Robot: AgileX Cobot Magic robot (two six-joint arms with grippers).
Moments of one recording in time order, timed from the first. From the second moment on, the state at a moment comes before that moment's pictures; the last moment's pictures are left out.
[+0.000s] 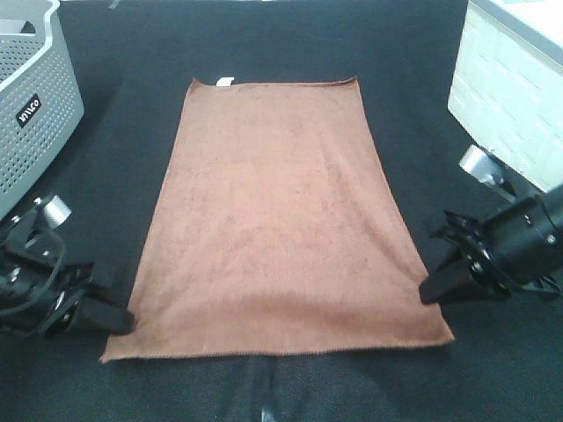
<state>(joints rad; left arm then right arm) -0.08 1.81 -0.52 -1.46 0.62 1.24 0.05 1.66 -0.62 0.92 0.67 -0.69</state>
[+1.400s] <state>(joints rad) -0.08 1.64 -0.80 -1.50 0.51 1.13 0.05 1.76 -1.17 0.72 0.83 -0.48</state>
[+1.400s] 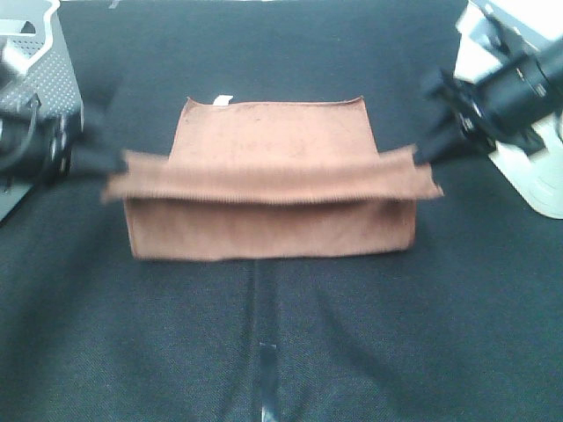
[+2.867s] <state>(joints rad) -0.09 2.68 -2.13 -1.57 0.43 1.16 0.05 2.71 -2.46 0.61 0.73 -0.35</state>
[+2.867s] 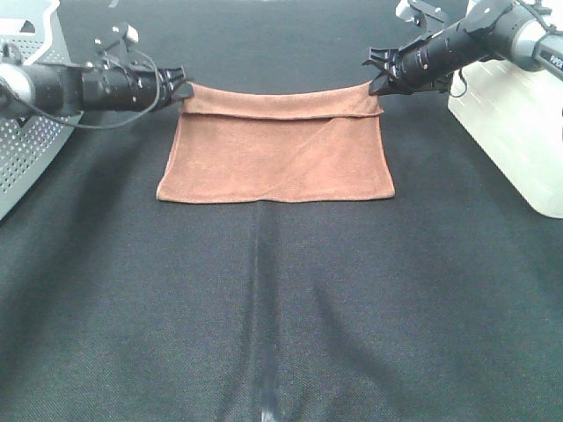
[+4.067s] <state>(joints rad) -0.05 2.61 -2.14 -0.99 0.86 0.69 0.05 2.66 -2.47 0.57 1.20 -0.27</state>
